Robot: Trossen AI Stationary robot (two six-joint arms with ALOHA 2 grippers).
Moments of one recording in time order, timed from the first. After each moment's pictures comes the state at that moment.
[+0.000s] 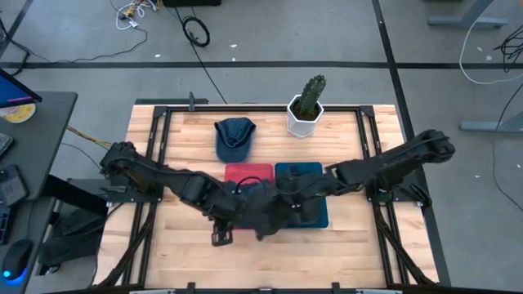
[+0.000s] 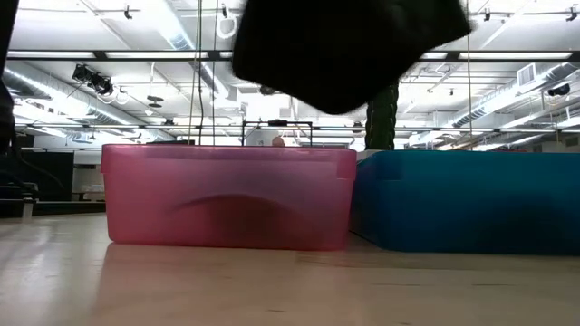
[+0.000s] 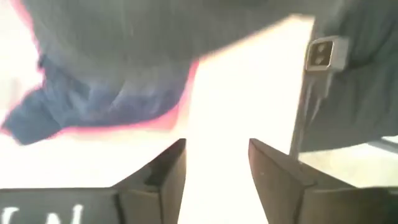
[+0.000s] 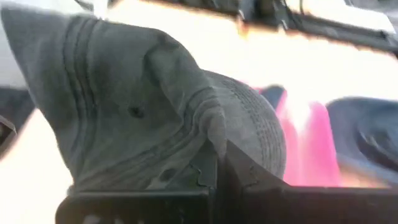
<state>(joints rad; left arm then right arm) -0.39 1.74 1.74 -1.22 0.03 -0.56 0.30 1.48 1.11 -0.25 0.13 -0.04</state>
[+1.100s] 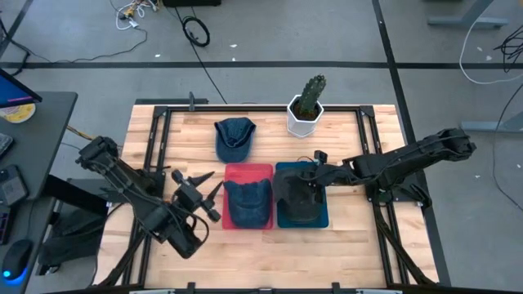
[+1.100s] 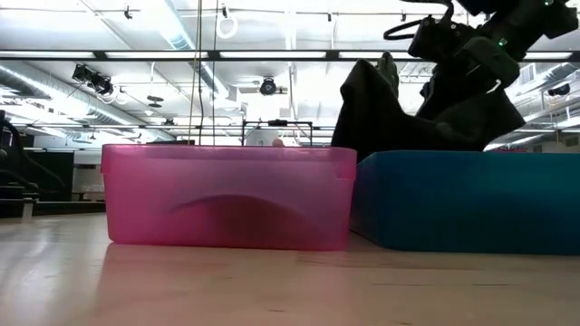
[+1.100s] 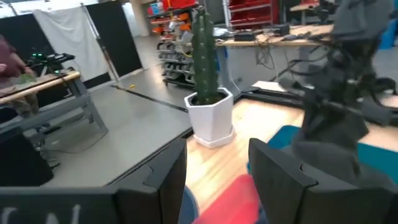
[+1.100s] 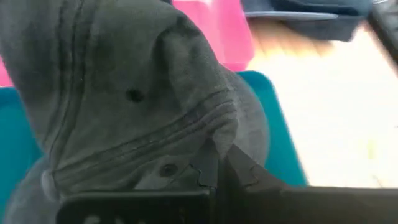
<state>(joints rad) -0.76 1.53 1.34 -1.25 -1.46 -1.30 0.18 1.21 0.69 -0.31 0.31 0.16</state>
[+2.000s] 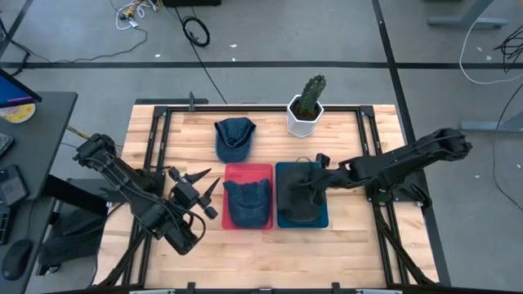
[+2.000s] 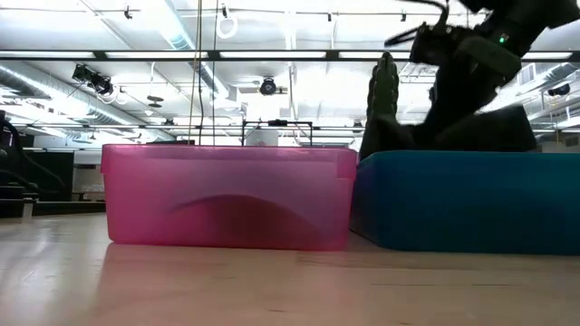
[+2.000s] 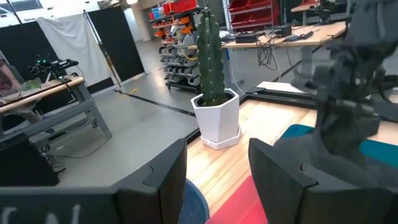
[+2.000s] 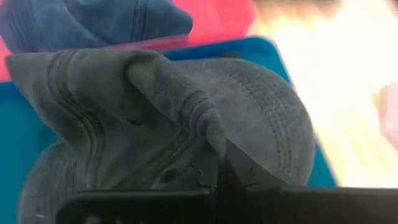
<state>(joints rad) -0.75 1.48 1.28 -1.25 -1.47 -1.29 0.22 1.25 0.75 -0.44 0.33 0.33</state>
